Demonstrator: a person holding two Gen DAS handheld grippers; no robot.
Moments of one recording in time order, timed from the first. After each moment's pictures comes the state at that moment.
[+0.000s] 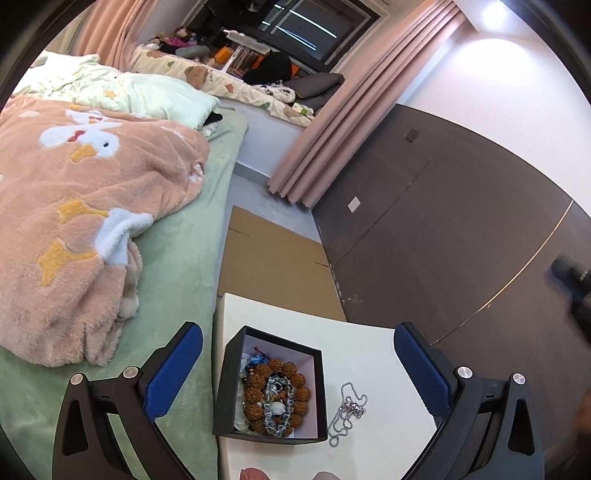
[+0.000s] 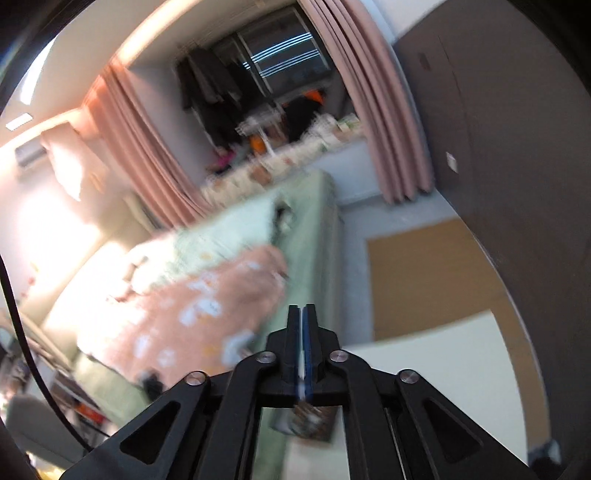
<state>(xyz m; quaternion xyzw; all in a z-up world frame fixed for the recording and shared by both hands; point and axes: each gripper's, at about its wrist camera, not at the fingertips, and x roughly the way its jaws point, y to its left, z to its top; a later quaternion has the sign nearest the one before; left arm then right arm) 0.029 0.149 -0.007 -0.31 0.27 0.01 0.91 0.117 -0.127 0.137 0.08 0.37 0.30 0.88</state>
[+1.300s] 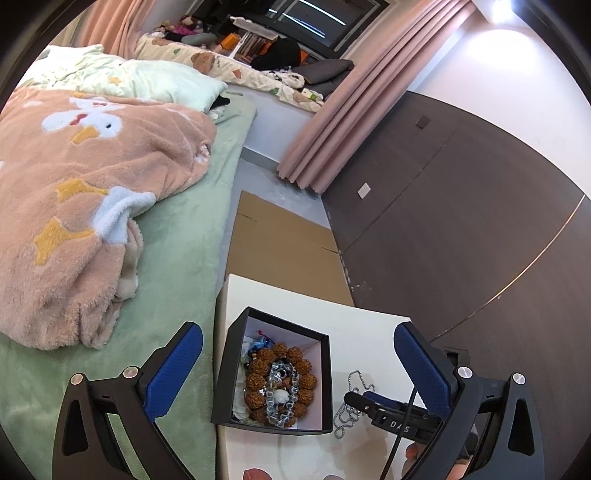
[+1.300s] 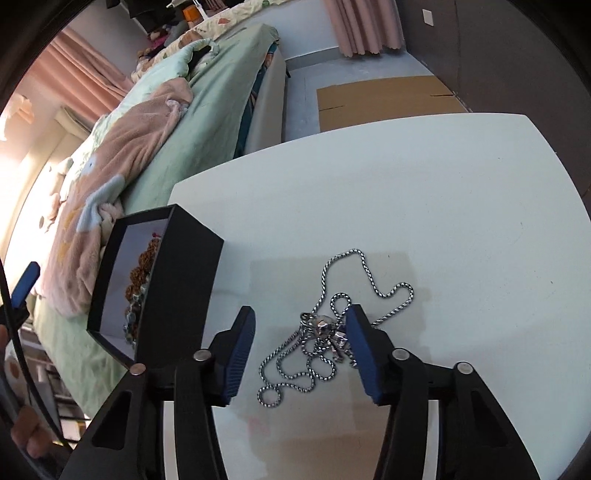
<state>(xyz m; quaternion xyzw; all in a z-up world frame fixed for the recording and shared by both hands) 0.039 0.142 -0.022 -0.31 0.31 0.02 0.90 0.161 -0.119 -0.136 0.00 0.56 0.24 0.79</state>
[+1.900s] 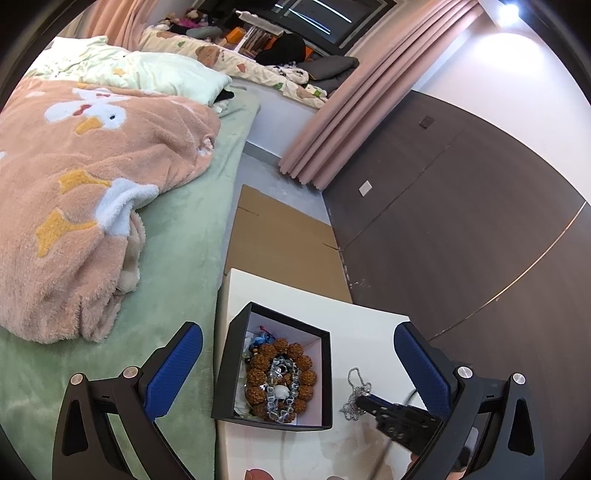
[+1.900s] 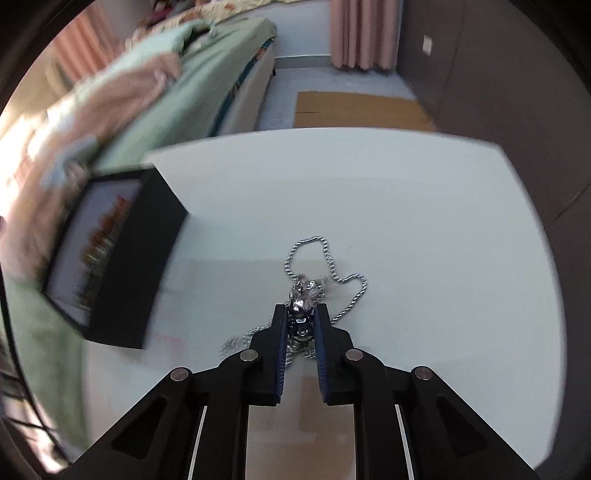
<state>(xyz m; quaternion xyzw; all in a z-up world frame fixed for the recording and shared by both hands) 0.037 0.145 -0.021 -0.32 0.31 0.01 0.89 0.148 -0.132 -0.123 -0.05 0.54 0.21 0.81</state>
